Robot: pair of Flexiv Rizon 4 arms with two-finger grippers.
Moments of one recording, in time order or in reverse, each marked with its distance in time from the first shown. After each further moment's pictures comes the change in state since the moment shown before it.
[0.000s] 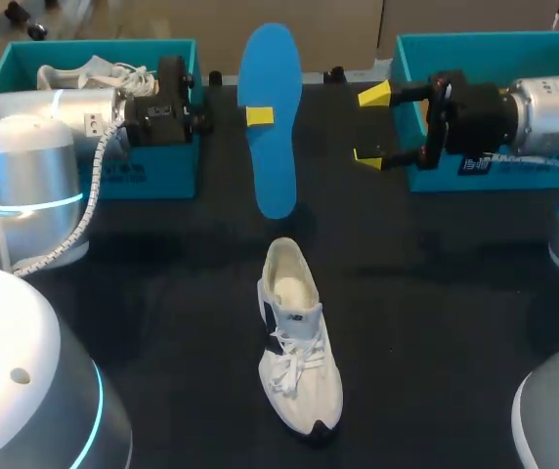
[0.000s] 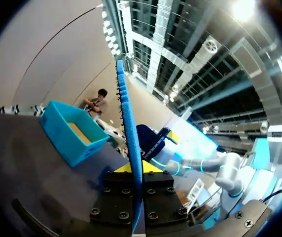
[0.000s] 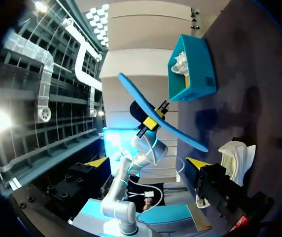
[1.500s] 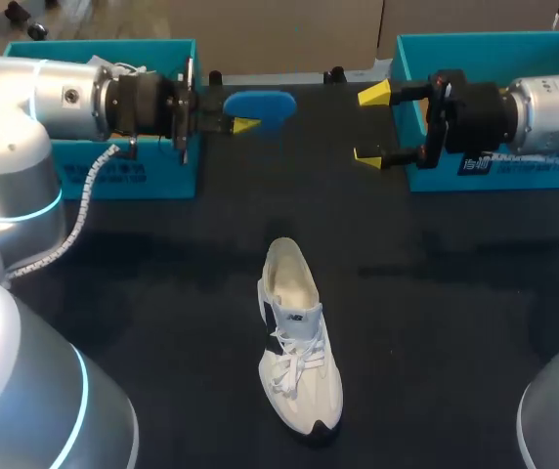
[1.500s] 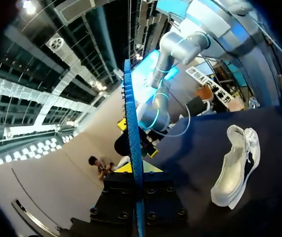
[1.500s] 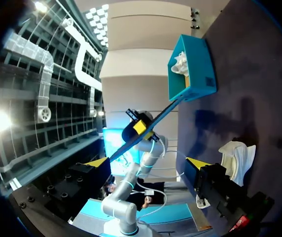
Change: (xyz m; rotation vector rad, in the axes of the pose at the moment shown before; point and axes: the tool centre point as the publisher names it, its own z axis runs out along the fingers) left arm 0.027 -0.006 -0.012 -0.094 0.128 1.471; right arm 0.000 0.001 0.000 0.001 0.000 0.001
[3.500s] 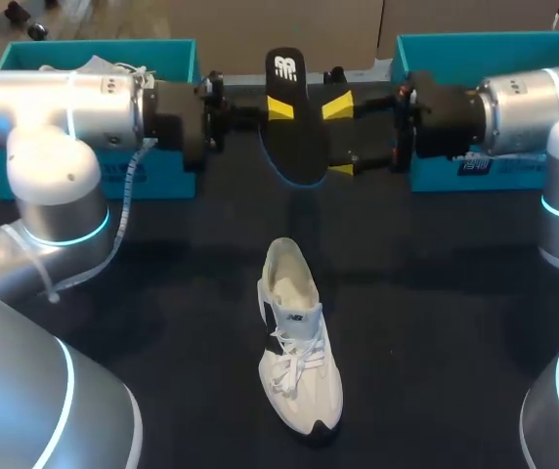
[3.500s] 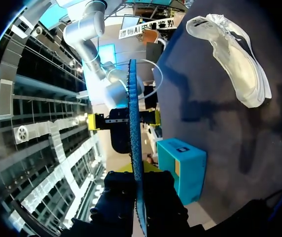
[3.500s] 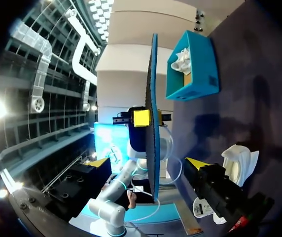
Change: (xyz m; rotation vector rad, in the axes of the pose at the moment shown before) left arm -0.015 0.025 0.037 -0.152 -0.021 0.895; right arm -0.005 -0.010 0.045 0.015 -0.077 -0.077
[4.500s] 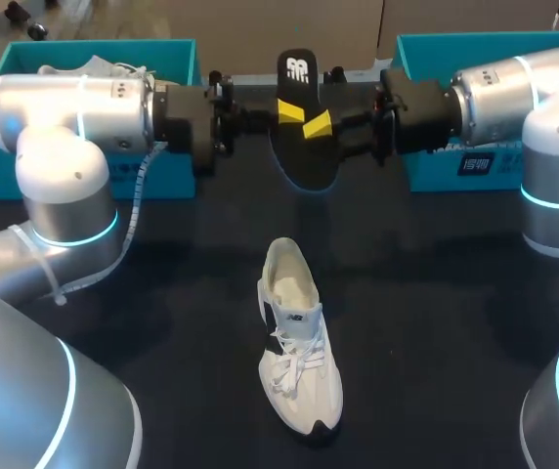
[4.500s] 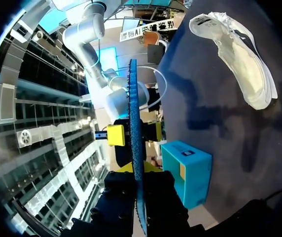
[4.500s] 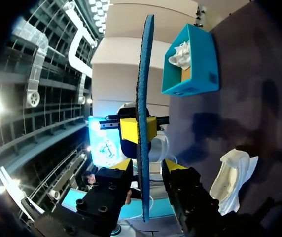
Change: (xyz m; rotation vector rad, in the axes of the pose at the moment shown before) left arm -0.006 -0.011 0.013 0.028 -0.028 0.025; right arm -0.010 0.006 0.021 0.062 -0.044 -0.022
